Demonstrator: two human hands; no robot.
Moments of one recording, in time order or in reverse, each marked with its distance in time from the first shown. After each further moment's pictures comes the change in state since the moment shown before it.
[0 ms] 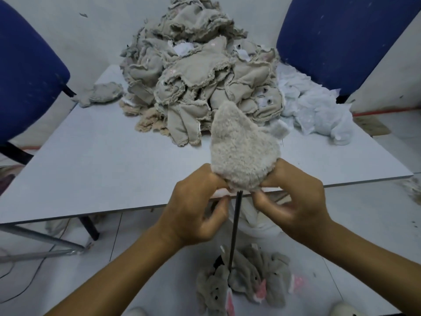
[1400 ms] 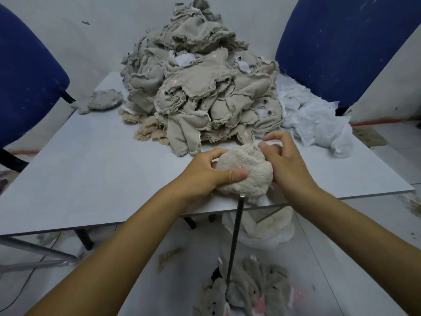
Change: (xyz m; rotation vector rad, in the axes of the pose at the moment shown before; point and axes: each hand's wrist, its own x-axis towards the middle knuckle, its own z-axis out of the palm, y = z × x) left_hand 0.056 -0.041 0.013 -0.884 -0.154 -1.036; right_hand 0.053 0.045 0.017 0.428 -0.005 1.005
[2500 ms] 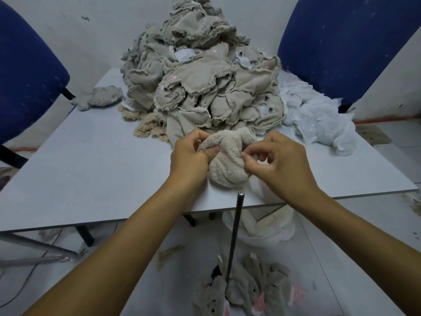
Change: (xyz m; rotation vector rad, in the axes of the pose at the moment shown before) left_hand 0.012 0.001 -0.005 0.272 0.515 0.138; right_hand -0.006 -0.005 -0.002 -0.605 -0.025 -0.551
